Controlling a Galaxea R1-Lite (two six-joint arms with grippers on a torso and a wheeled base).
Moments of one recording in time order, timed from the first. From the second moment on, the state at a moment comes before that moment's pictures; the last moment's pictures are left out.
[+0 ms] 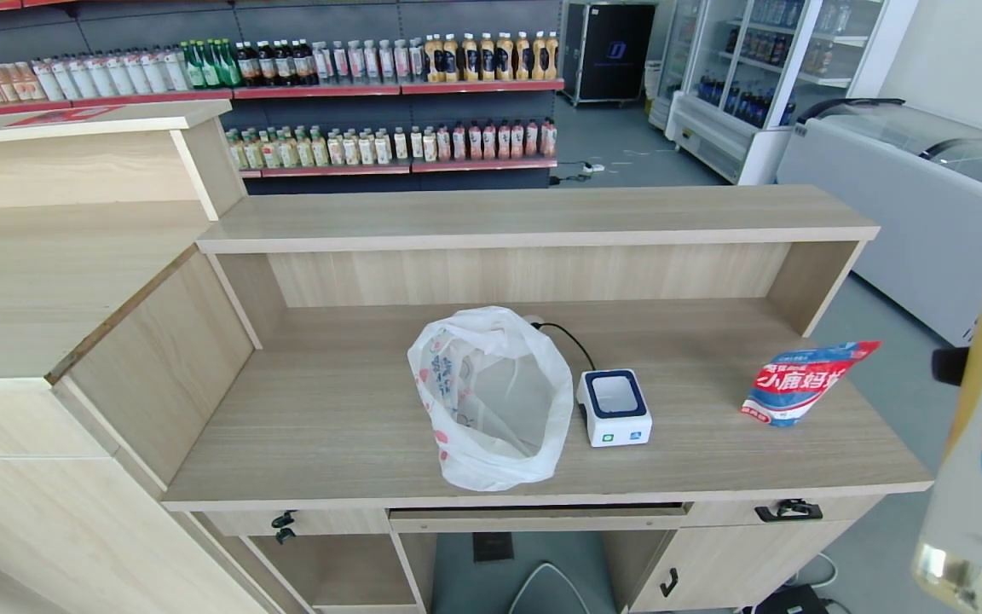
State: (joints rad) left arm 0.00 0.00 0.00 0.00 0.00 0.00; right arm 0.20 1.12 -0.63 -0.86 1.34 0.90
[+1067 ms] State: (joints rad) left arm 0.00 0.00 0.00 0.00 0.00 0.00; right arm 0.07 1.15 -0.62 -0.86 1.30 0.69
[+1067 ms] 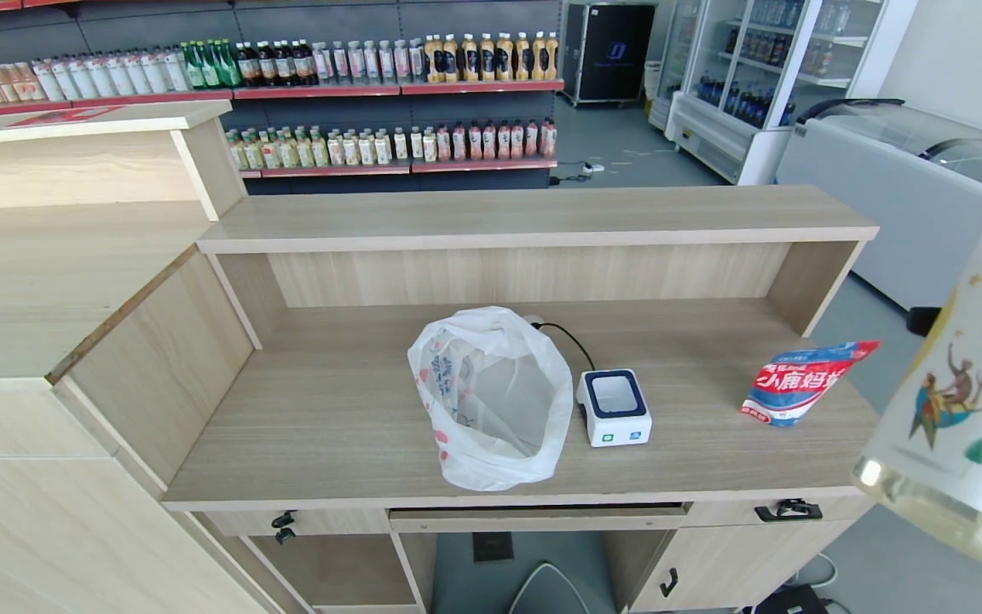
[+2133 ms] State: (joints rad) left arm 0.00 0.00 0.00 0.00 0.00 0.00; right arm -0.29 1.66 -0.62 -0.97 0.68 -0.85
